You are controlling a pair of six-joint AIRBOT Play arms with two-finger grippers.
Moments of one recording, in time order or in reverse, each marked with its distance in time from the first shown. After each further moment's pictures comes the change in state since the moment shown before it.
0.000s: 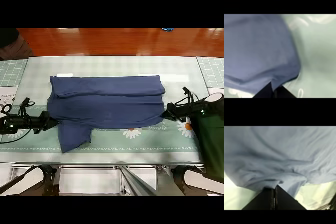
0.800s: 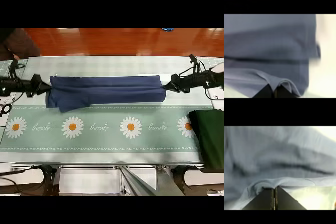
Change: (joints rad) left arm -0.123 -0.317 0.610 -0.053 0.041 -0.088; right arm 0.050 -0.219 0.493 0.017 -0.011 0.012
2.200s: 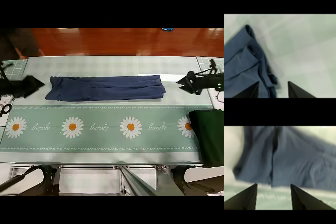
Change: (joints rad) left arm -0.016 0.317 -0.251 0.158 0.235 0.003; right arm -0.181 -0.122 0.015 0.103 -0.077 0.054
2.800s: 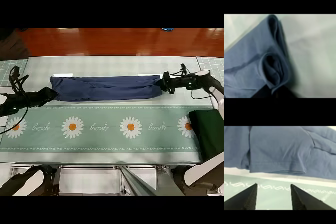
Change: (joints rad) left arm -0.151 0.129 -0.192 -0.063 0.134 0.001; right arm 0.203 -0.244 0.158 0.144 -0.029 0.030
